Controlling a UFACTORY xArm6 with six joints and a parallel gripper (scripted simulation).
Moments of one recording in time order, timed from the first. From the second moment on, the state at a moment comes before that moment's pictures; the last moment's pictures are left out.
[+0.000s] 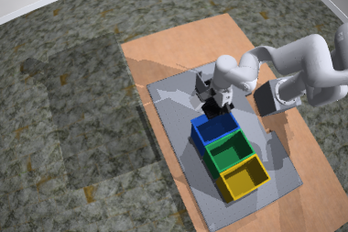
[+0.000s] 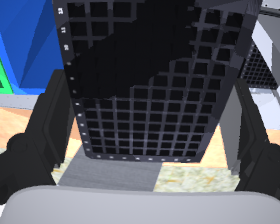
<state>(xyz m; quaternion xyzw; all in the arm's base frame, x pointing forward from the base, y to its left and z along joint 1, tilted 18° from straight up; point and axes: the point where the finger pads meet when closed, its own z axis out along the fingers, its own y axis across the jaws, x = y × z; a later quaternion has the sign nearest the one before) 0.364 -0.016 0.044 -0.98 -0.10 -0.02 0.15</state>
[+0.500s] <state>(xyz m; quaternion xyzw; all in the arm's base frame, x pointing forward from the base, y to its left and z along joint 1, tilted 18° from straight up) 0.376 0.025 0.054 -0.98 -0.10 -0.02 0.15</state>
